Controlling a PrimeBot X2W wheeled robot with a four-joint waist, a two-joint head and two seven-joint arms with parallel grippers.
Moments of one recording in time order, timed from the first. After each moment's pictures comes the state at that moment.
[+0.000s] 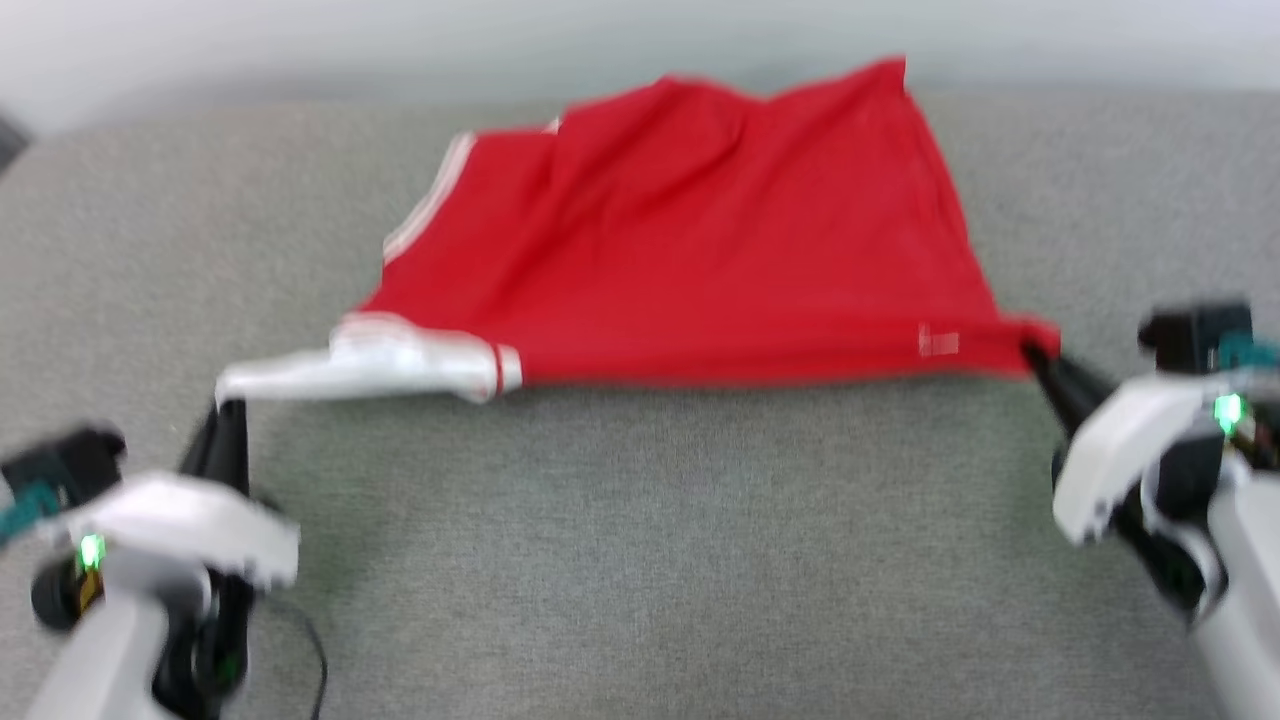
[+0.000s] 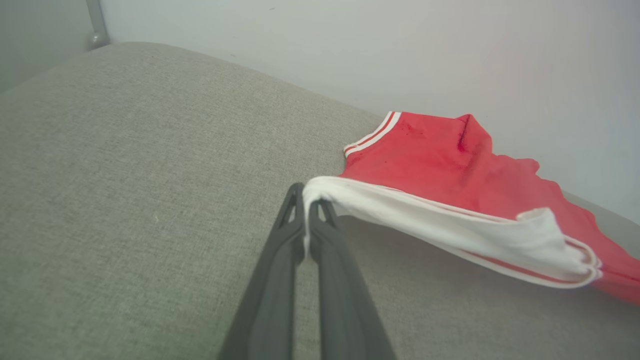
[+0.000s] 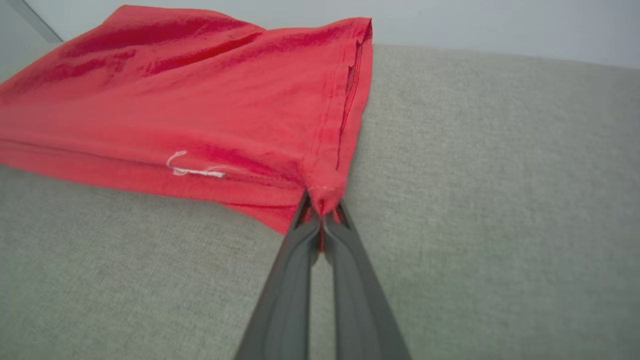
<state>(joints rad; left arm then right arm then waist) -0.32 0.47 -0.22 0.31 -0.89 0.09 -0.15 -0.51 -0.39 0.29 0.47 0.51 0.13 0.14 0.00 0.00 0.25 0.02</state>
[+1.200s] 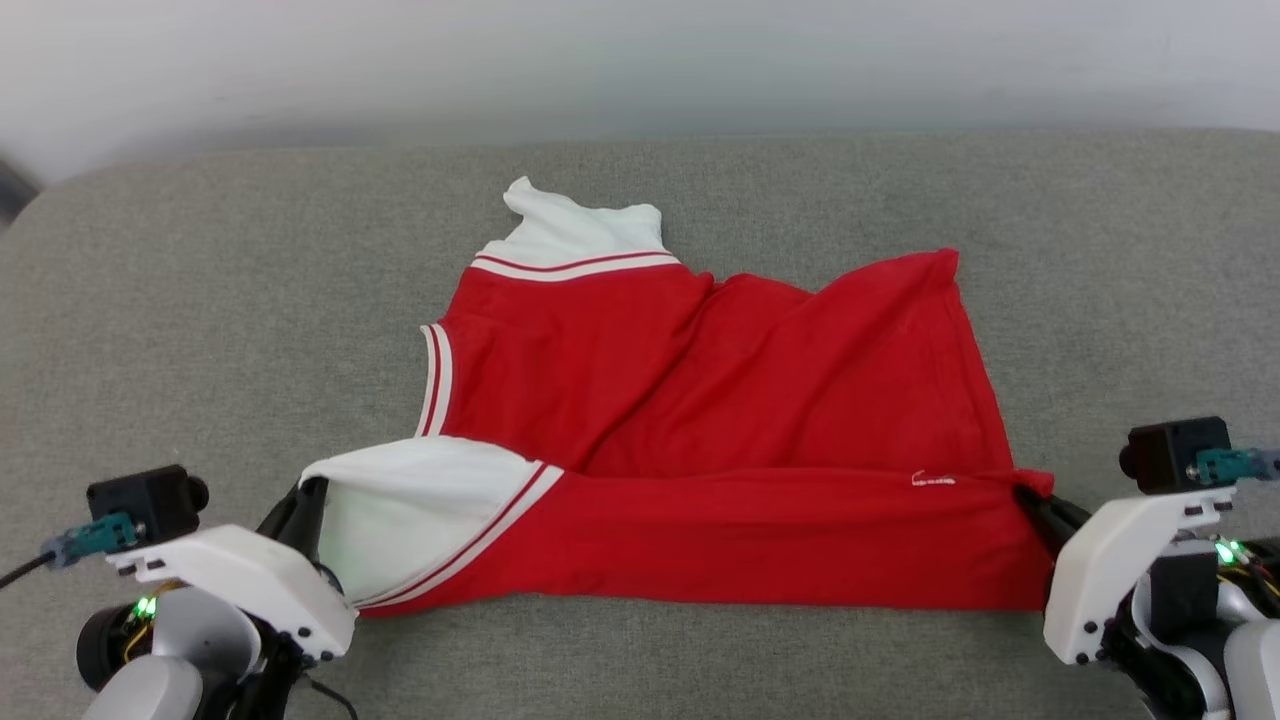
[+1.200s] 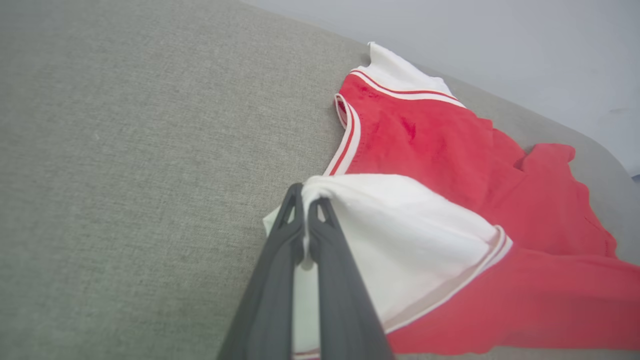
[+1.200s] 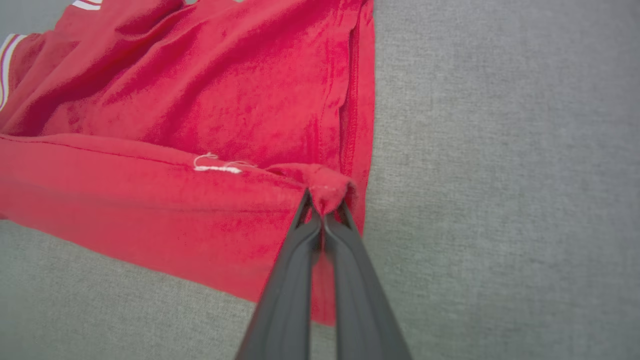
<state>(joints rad) -0.07 0.55 -0.30 -0.07 -0.92 0.28 0.12 -0.09 -0.20 -0.01 -0.03 0.34 0.13 0.61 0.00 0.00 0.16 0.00</state>
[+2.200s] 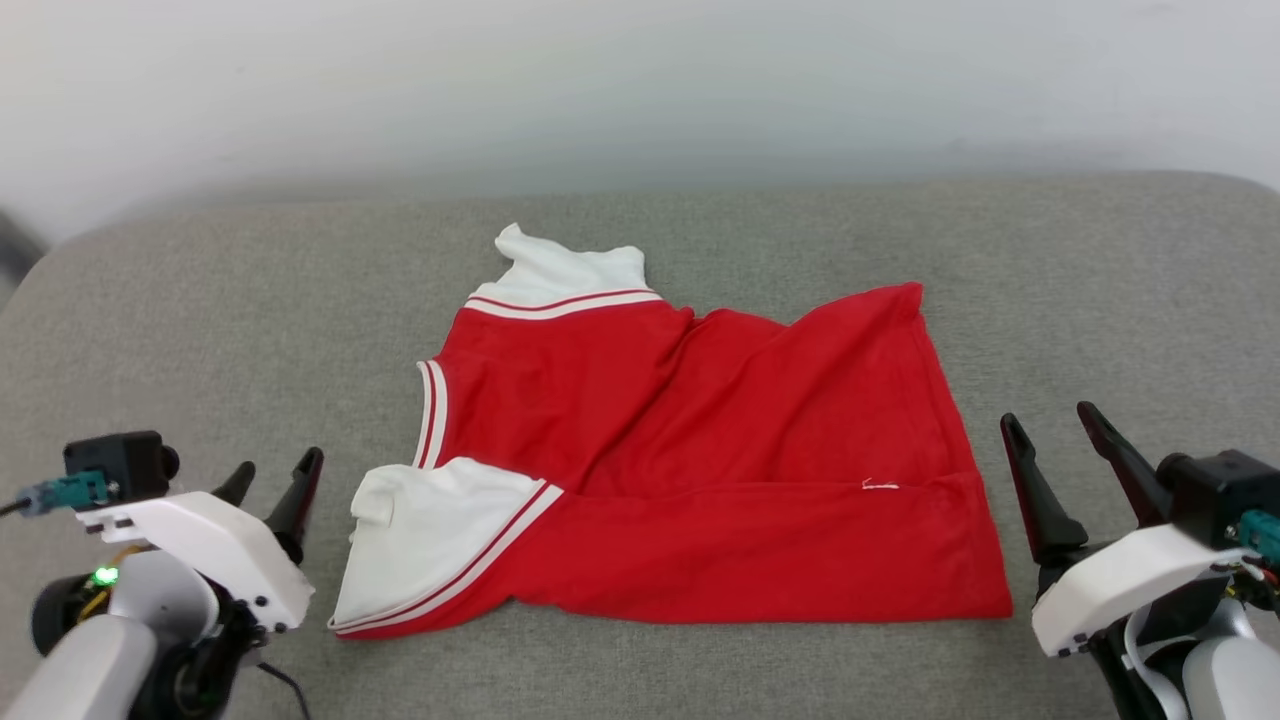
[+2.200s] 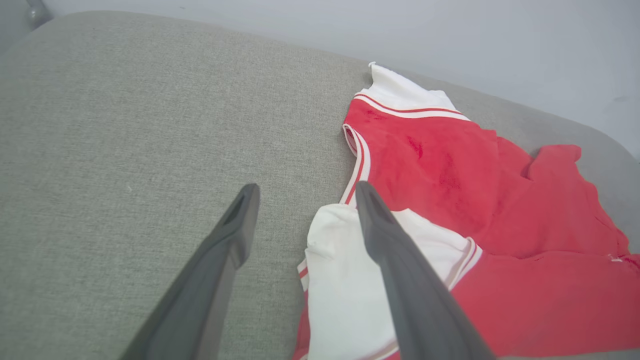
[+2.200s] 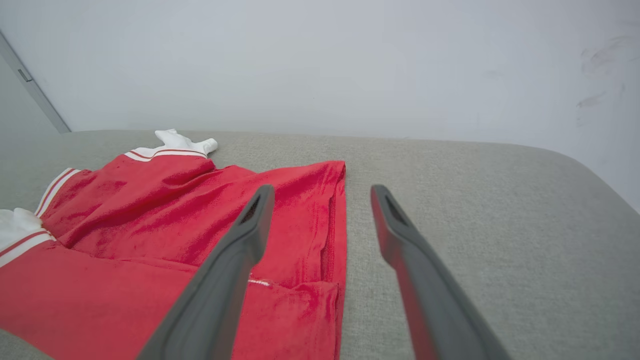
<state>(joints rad) -0.21 0.57 -0.33 0.15 -0.94 0.17 0.15 -0.13 -0.21 0.05 0.12 0.26 0.13 0.02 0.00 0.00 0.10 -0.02</state>
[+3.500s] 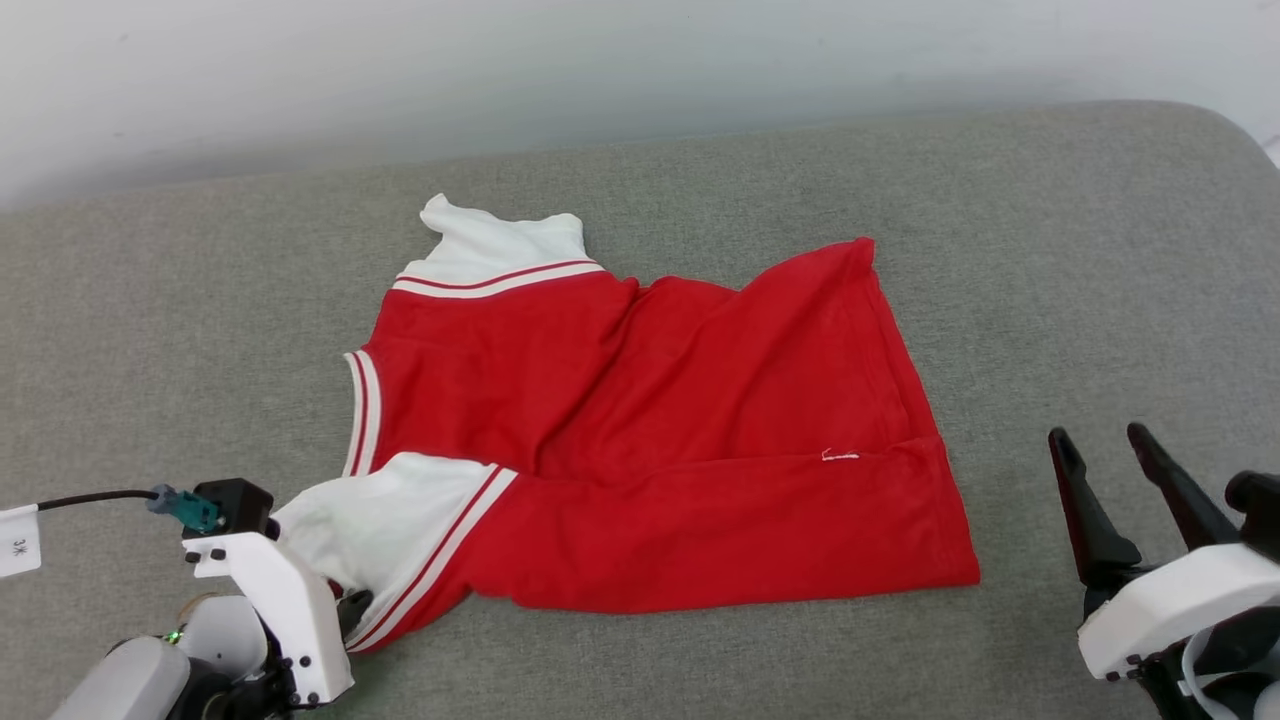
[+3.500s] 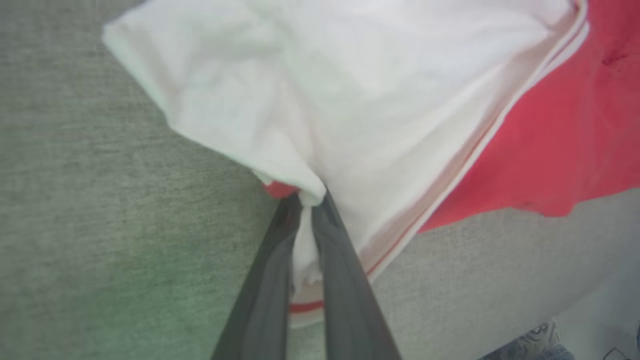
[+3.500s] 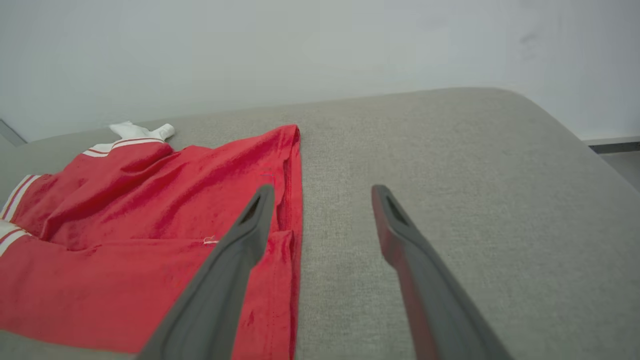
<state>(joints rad) -0.23 0.63 -0.49 0.22 -1.04 0.09 0.56 -0.01 -0.14 -0.07 -0.12 0.27 0.13 0.14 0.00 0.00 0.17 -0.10</state>
